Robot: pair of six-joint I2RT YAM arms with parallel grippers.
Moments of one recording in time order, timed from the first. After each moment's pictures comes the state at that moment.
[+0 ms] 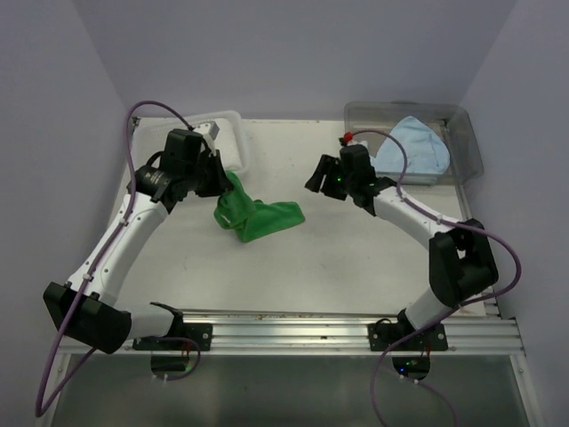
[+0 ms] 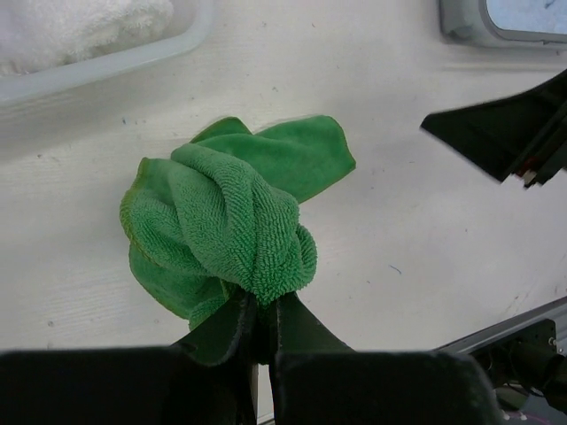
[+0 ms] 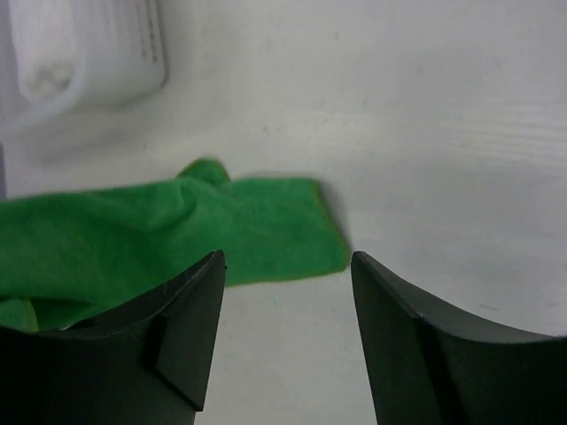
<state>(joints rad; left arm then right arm) -0.35 1.29 1.34 -0.80 0.13 -0.42 0.39 1.60 1.10 -0.12 -0.09 0.68</state>
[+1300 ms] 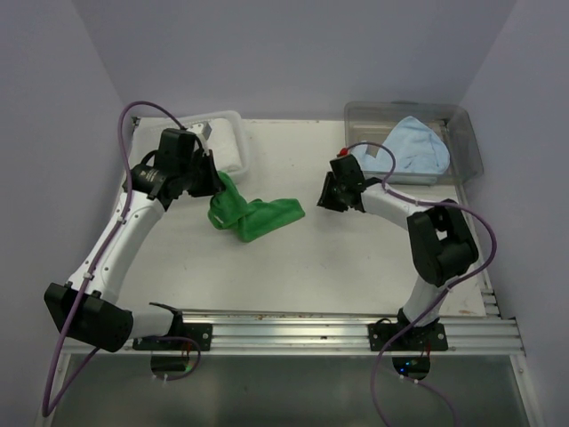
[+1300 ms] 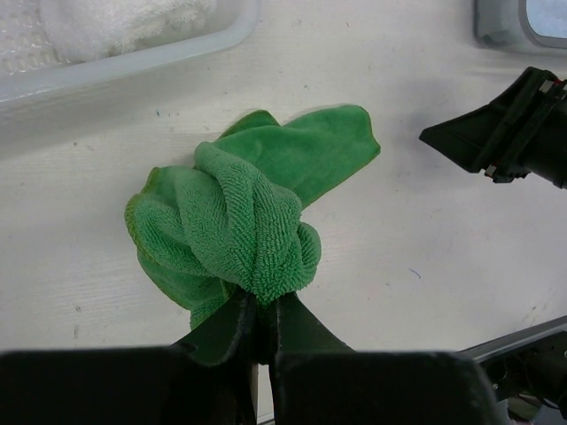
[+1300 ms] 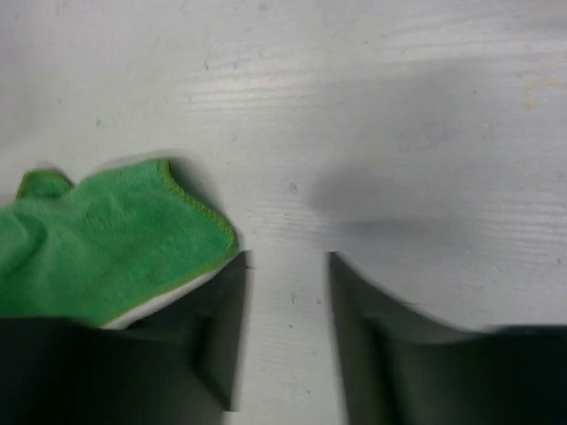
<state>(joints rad) -0.29 1.30 1.34 -0.83 0.12 -0.40 0.44 1.78 1.13 -0.26 0.04 0.66</state>
